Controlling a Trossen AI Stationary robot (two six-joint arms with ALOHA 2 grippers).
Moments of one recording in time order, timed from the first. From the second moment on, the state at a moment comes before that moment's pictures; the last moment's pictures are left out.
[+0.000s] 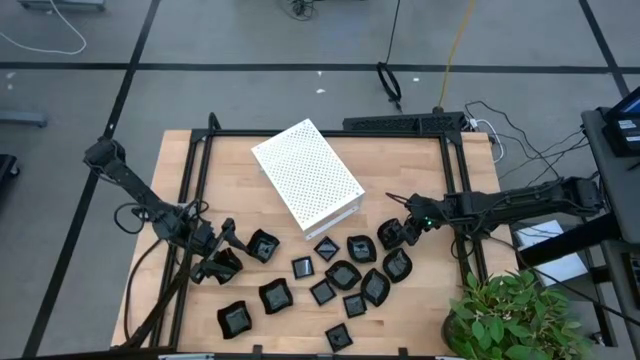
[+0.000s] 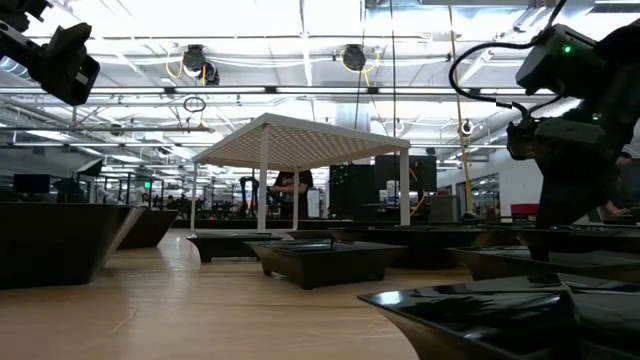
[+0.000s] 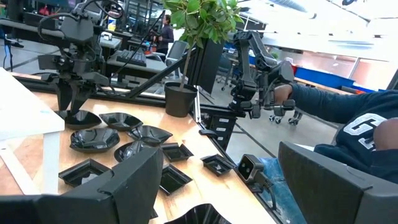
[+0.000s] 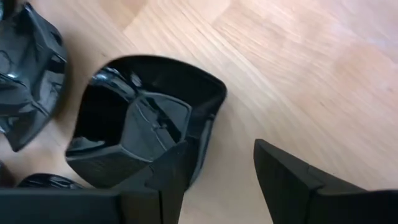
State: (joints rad) left arm -0.74 0.58 0.02 0.65 -0.34 -0.24; right arm -0.03 0.89 0.28 -0.41 0.03 0.77
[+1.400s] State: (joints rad) left arm -0.74 0.58 0.02 0.65 -0.34 -0.24; right arm -0.03 0.89 0.28 -0.42 0.05 0.77
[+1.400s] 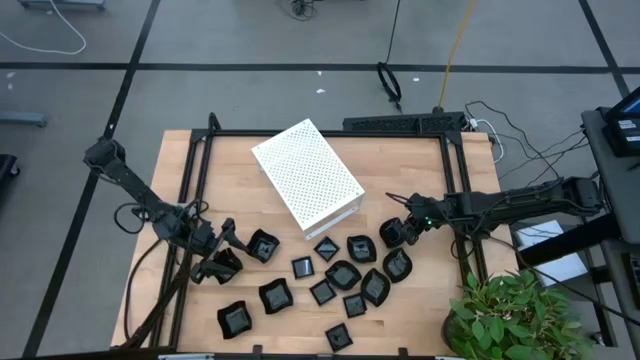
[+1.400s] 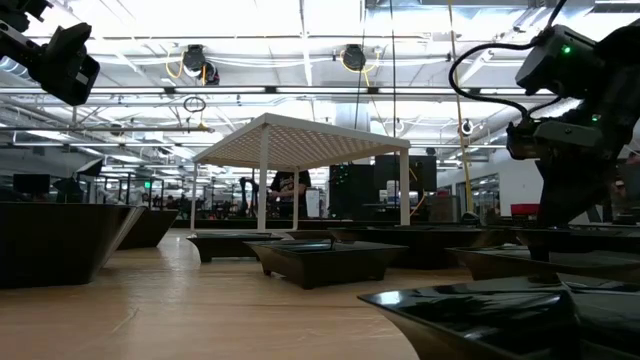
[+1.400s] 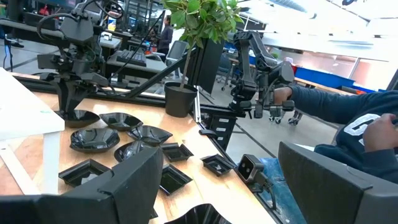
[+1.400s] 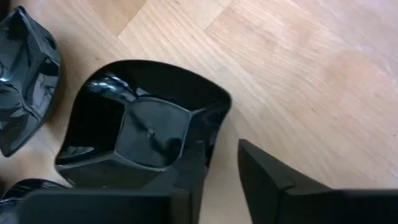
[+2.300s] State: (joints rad) left arm -0.74 0.58 0.02 0.65 -0.34 -0.24; right arm -0.06 0.80 0.35 -0.26 0.05 0.58
